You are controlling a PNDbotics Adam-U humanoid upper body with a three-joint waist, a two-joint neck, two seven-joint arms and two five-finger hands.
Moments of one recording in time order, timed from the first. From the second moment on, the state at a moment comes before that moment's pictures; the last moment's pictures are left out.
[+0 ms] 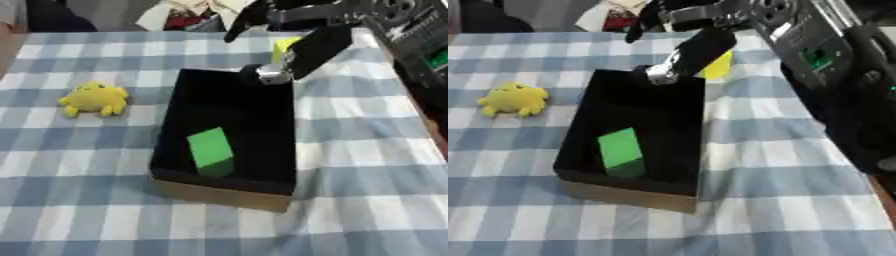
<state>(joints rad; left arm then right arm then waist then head) -0.31 0.46 0.05 -1.98 -0.24 0.00 0.60 -1.18 -0.54 0.39 -1.53 0.55 -0.13 0.89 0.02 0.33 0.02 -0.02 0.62</state>
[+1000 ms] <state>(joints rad) -0.32 0.46 0.05 -1.98 -0.24 0.00 0.60 -1.20 -0.51 0.29 -1.28 0.99 -0.16 0.66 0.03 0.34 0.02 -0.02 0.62</state>
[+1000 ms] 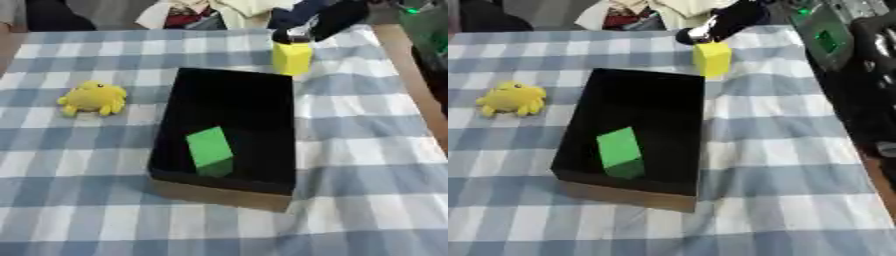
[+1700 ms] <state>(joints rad) -0.33 0.46 0.05 -1.98 -0.24 0.00 0.59 -1.27 -0.48 0.24 -1.01 1.16 -0.26 0.72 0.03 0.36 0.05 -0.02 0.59</state>
